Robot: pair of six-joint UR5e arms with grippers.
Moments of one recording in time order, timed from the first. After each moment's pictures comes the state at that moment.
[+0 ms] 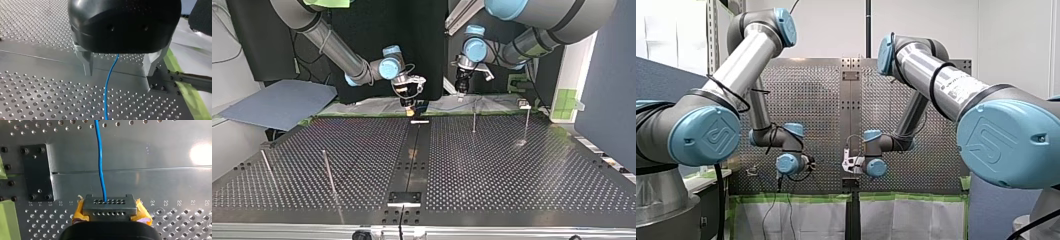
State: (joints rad) left arm -0.28 -2.27 -2.07 -2.12 -1.68 -1.65; right arm 2.23 -0.54 1.39 -0.72 1.59 1.66
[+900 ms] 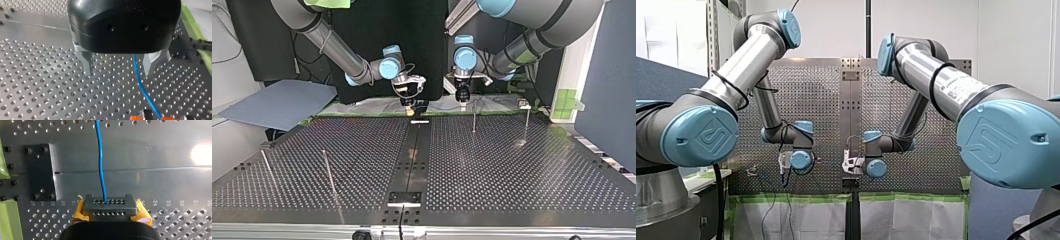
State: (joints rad) left arm -0.33 -2.30 -1.94 -2.17 -1.92 -1.67; right arm 2.23 -0.54 1.39 -0.72 1.59 1.66
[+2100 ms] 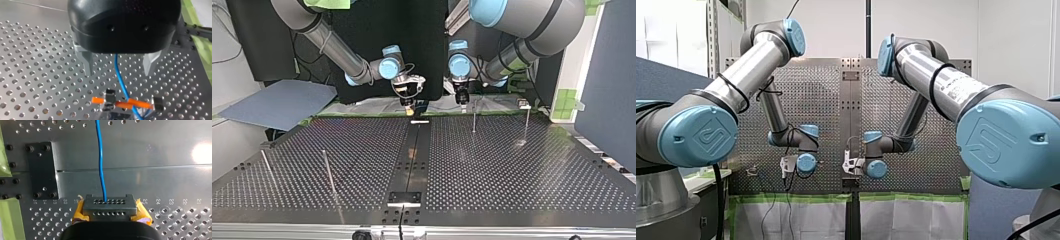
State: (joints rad) left arm -0.35 -2.37 -1.84 -2.25 -2.02 -1.69; right arm 2.23 -0.54 1.39 -0.72 1.59 1.66
